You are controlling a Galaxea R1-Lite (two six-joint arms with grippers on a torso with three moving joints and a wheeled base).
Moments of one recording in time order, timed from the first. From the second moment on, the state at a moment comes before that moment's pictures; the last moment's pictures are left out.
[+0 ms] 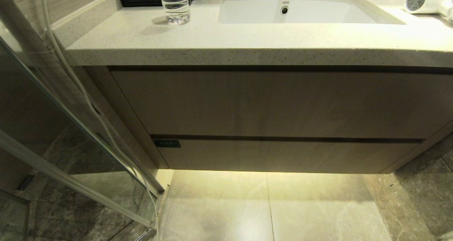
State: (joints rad) left arm 0.00 0.00 0.00 0.00 0.00 0.00; right arm 0.08 1.13 -1.11 1.09 0.53 -0.71
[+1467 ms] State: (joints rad) left arm 0.00 0.00 0.00 0.00 0.00 0.00; right arm 0.24 1.83 -1.07 0.22 0.17 -1.36
